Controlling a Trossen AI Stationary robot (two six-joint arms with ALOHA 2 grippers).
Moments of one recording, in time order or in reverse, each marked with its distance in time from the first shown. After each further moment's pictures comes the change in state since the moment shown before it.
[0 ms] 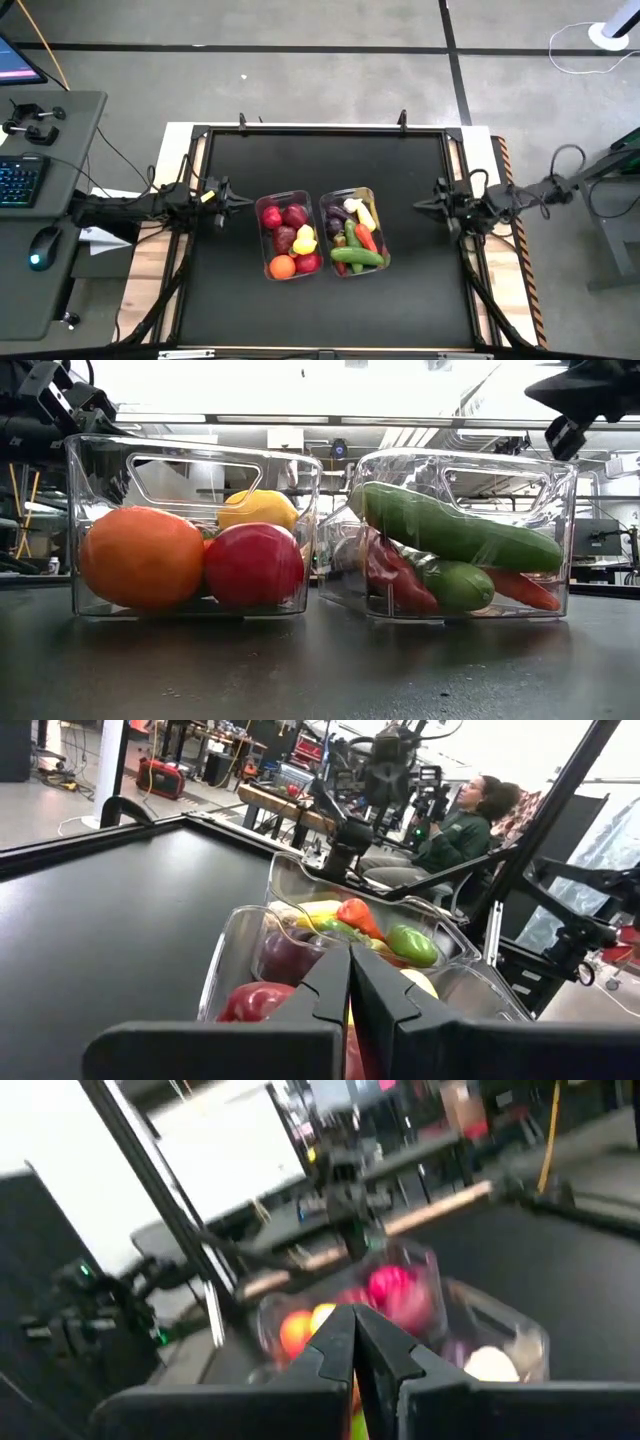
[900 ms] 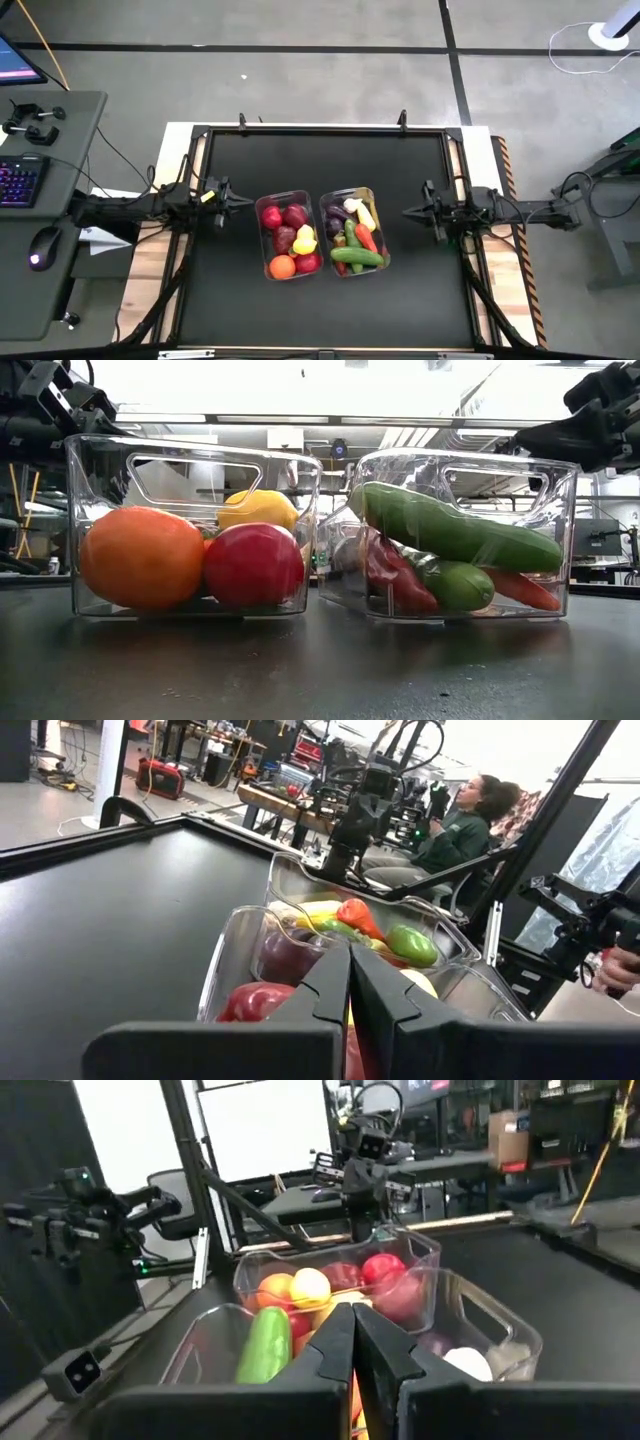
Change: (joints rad) left arm 0.000 0.000 0.000 0.001 0.000 0.000; right arm -0.330 -0.092 -0.241 0.170 -0.431 -0.268
